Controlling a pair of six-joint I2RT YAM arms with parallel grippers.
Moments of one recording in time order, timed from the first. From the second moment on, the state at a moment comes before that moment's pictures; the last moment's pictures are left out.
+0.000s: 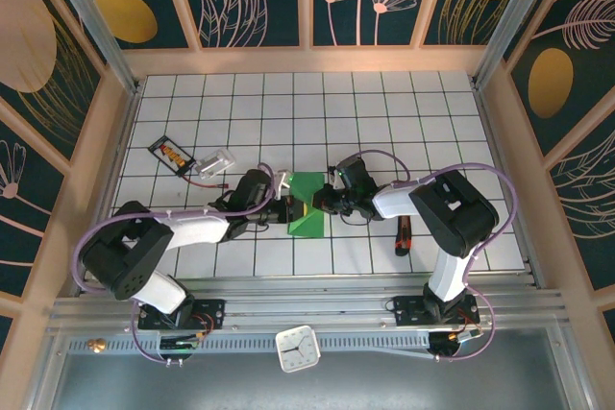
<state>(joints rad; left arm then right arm) -0.69 1.54 0.57 0.32 0.43 -0.72 0.64 1.79 0.73 0.26 -0.43 0.83</state>
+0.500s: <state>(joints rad) -0.70 1.65 0.63 0.30 0.42 -0.72 0.64 1.79 0.73 0.26 -0.43 0.83</state>
